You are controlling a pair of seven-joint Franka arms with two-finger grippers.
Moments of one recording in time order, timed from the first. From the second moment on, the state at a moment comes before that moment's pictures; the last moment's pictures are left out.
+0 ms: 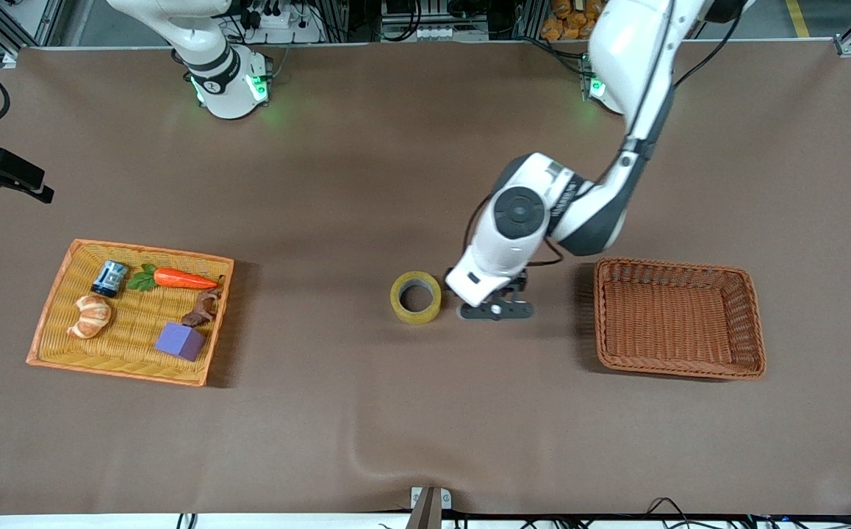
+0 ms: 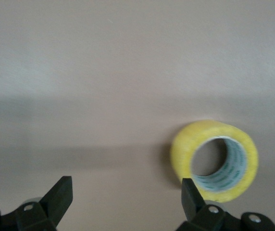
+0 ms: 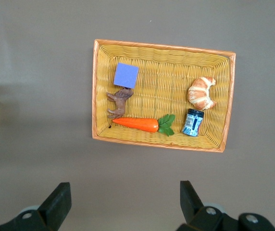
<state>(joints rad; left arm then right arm) -0.60 0.67 -0.06 -1.46 -0.02 2.20 -0.67 -0.04 -0.01 -0.05 -1.57 0.03 1.55 -0.06</state>
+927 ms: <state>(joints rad) -0.68 0.87 -0.06 -1.45 -0.04 2.47 -0.76 -0.04 -0.01 -0.05 -1.57 0.03 1.55 -0.06</state>
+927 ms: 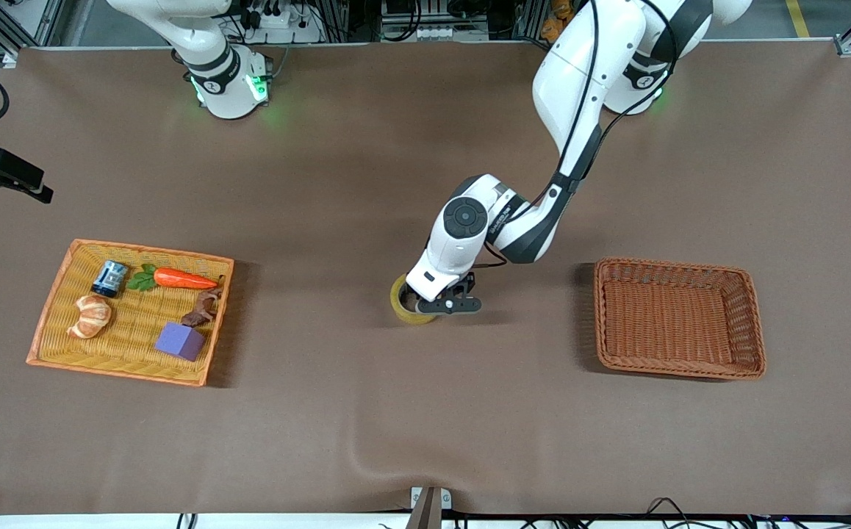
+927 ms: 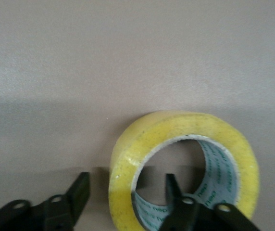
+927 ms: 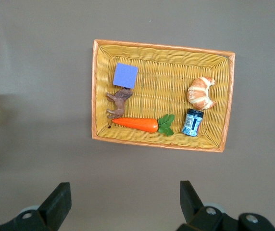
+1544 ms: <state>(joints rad) -0.66 0.82 -0.04 -1.42 -0.04 2.43 -0.76 -0.04 -0.01 -0.05 -1.57 0.02 1.55 -0.06</state>
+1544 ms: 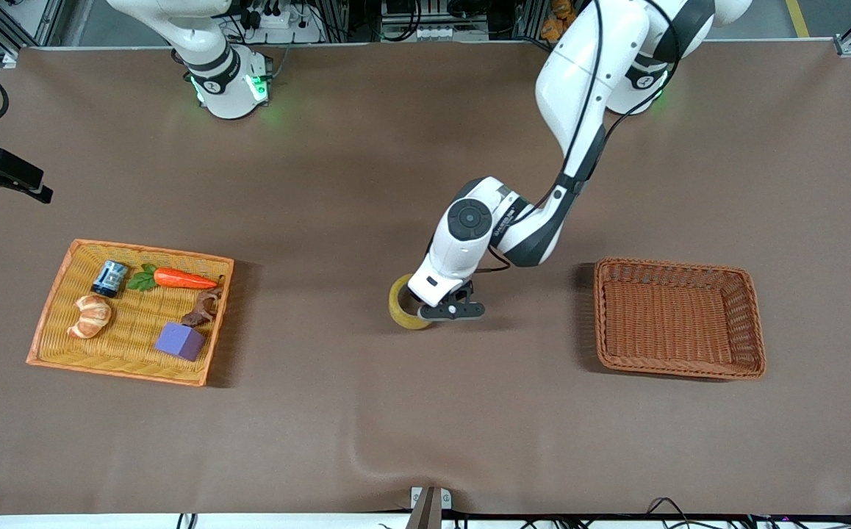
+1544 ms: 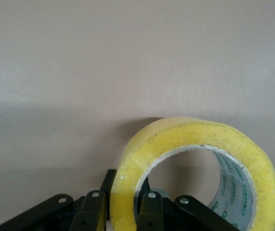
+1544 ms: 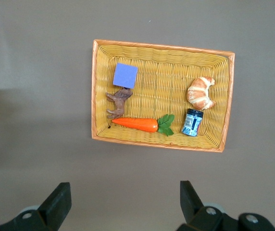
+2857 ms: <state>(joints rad) 0.03 0.43 -0.03 -1.82 -0.04 2.17 0.18 -0.04 -0.01 -0.05 -1.57 0.02 1.55 -0.06</state>
